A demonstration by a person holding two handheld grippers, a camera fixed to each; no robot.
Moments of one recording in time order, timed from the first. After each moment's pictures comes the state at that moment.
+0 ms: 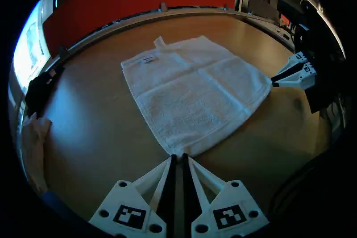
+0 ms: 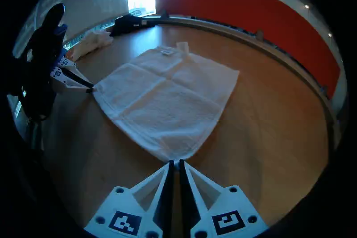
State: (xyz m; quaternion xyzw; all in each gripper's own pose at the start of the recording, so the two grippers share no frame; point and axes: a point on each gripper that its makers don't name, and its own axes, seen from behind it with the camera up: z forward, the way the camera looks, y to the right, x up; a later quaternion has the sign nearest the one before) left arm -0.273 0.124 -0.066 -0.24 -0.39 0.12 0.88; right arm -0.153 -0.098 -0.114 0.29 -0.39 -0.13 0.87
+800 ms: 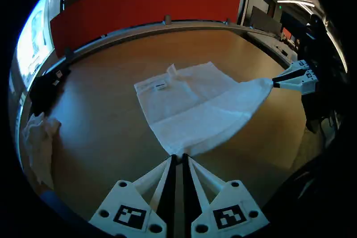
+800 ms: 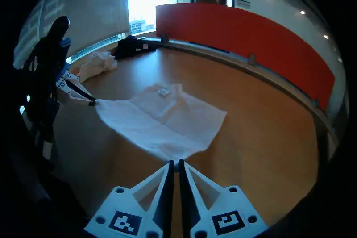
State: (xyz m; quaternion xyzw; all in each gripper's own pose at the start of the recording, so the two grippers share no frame) left arm -0.194 0.129 -0.084 -0.24 -0.38 0.08 0.89; right arm -0.054 -0.099 -0.117 0.29 -0.34 -0.11 0.89
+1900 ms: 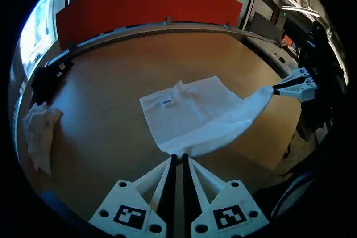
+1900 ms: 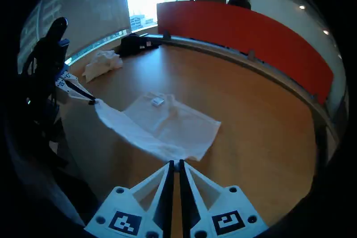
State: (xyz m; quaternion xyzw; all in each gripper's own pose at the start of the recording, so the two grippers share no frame) left arm -0.163 0.136 -0.114 -0.24 -0.40 0.04 0.88; right arm -0.026 -0.092 -0.150 0.29 -0.37 -0.11 0.88
